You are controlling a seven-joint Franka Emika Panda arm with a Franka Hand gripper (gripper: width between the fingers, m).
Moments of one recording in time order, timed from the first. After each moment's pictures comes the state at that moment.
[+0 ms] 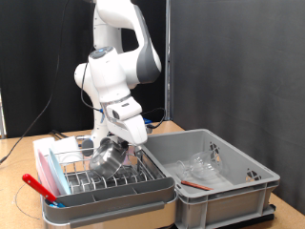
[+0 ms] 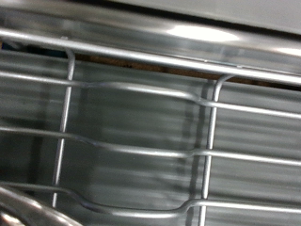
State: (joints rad) arm -0.33 -0.20 0.15 -2.65 0.49 2.47 -1.46
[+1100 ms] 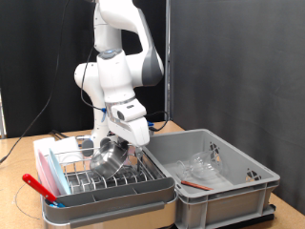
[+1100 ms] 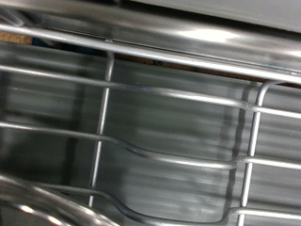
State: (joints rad) arm -0.33 -0.23 0.19 -2.70 0.39 2.50 -1.38
